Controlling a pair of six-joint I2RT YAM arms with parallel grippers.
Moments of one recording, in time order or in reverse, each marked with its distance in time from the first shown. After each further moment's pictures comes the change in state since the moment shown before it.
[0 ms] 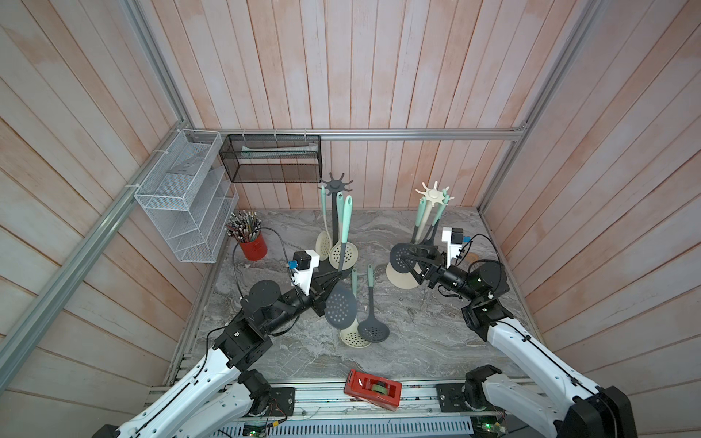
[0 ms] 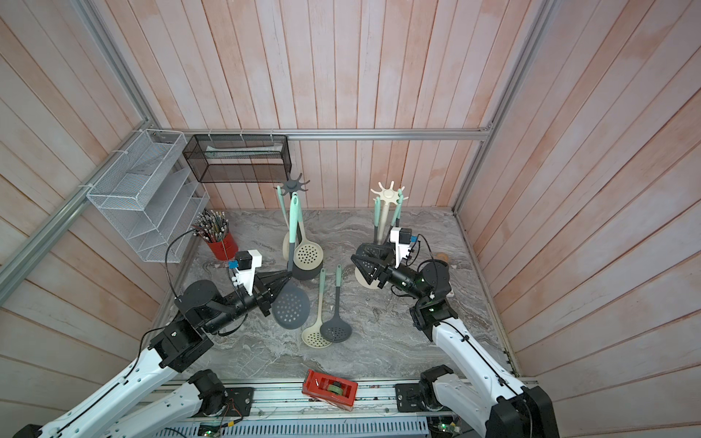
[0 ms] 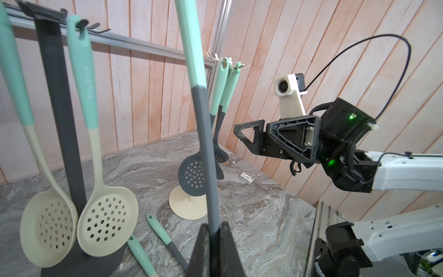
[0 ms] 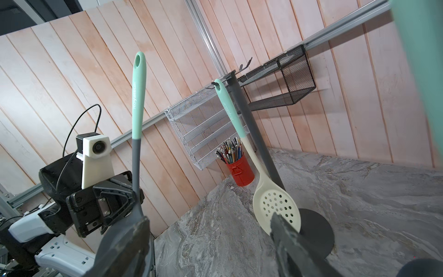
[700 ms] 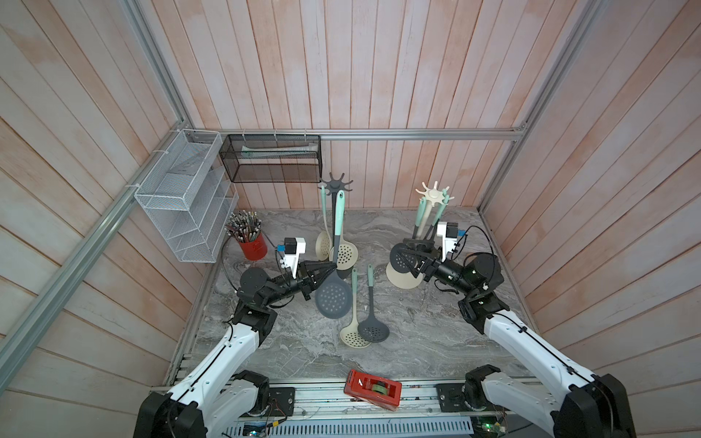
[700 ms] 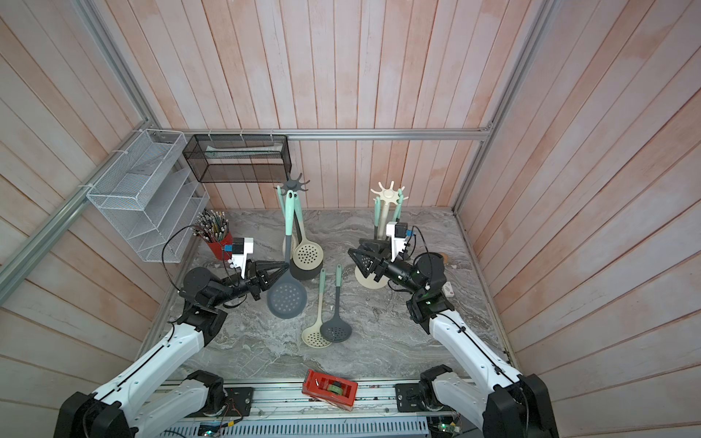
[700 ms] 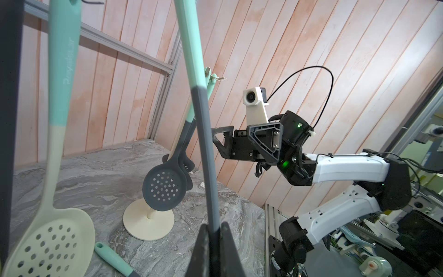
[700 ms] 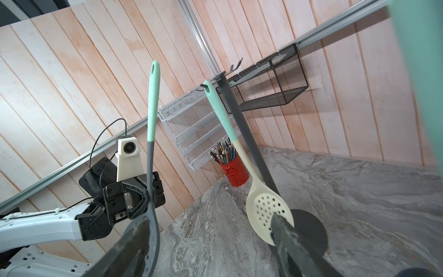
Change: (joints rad) left arm 0.346 0.296 -0.142 0.655 0.644 -0.313; right arm 0.057 0.077 0.090 -0.034 0.026 -0.029
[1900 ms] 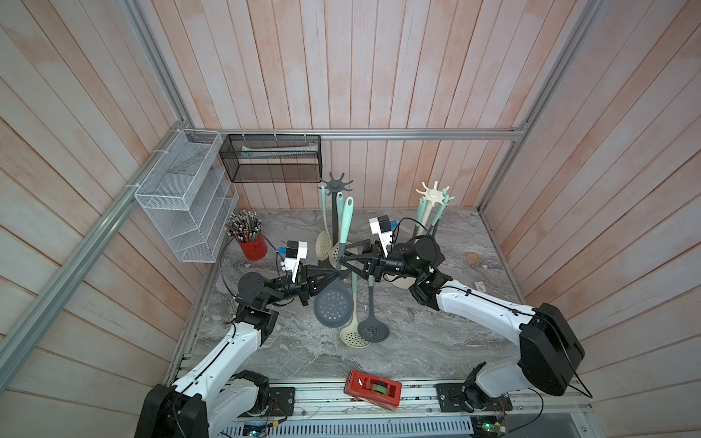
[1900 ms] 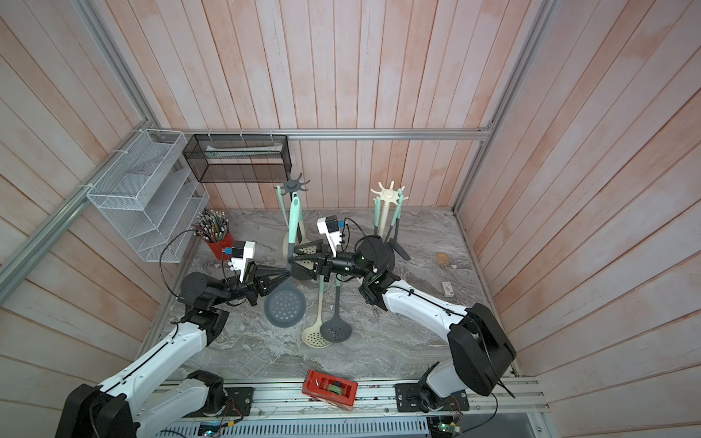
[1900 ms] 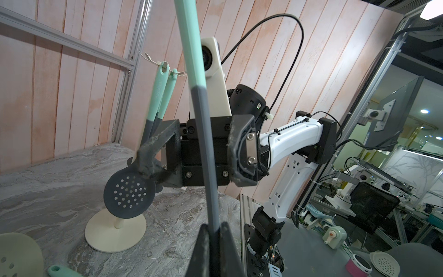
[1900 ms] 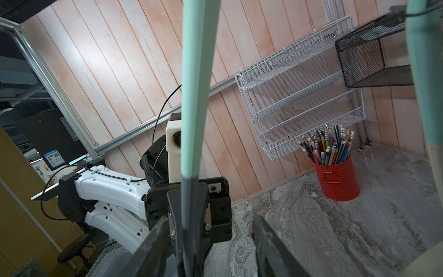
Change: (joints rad) left arm 0.000 0.019 -0.017 0.177 0.121 -0.097; right arm 0.336 0.405 0.292 0.173 -0.109 0.017
